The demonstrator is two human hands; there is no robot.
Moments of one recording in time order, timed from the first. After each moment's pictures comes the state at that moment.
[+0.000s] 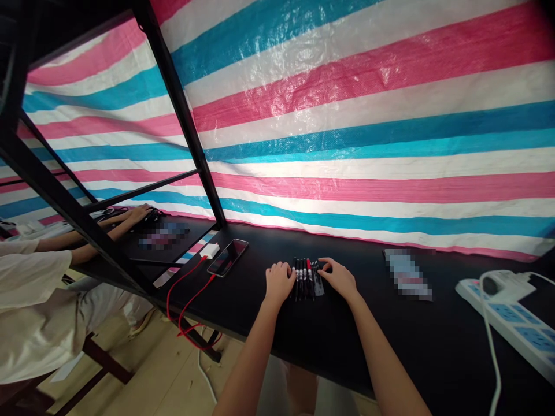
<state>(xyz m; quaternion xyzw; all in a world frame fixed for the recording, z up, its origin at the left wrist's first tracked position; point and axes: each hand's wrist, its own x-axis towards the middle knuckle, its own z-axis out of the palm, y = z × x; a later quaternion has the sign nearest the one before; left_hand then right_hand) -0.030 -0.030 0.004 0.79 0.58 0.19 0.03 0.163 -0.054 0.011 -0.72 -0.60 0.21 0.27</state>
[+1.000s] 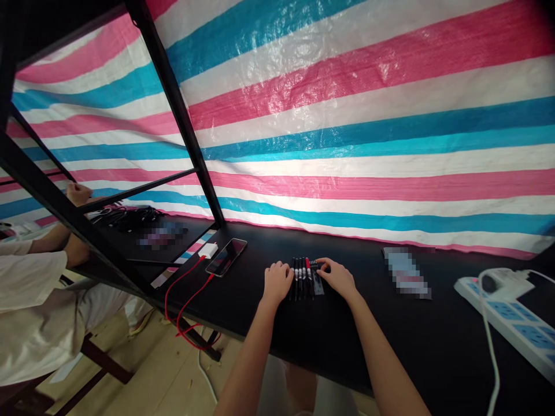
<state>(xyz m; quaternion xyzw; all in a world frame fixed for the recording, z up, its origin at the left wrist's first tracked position) -0.031 -0.034 0.015 0.80 0.58 0.14 0.04 0.162 -0.055 0.014 -0.72 -0.62 0.20 0.25</state>
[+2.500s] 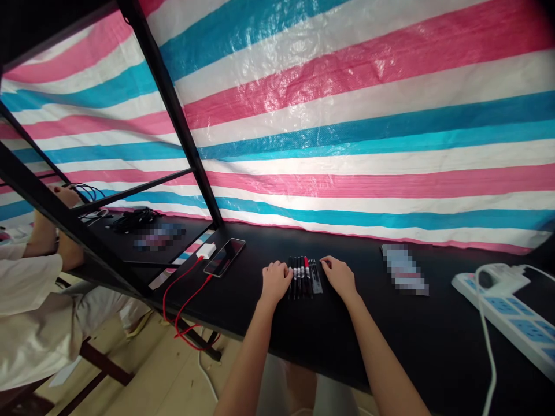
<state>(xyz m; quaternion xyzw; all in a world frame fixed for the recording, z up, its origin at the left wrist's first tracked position) -0.033 -0.031 0.008 0.80 0.57 0.17 0.04 0.162 -0.056 0.013 -0.78 -0.57 0.14 0.24</state>
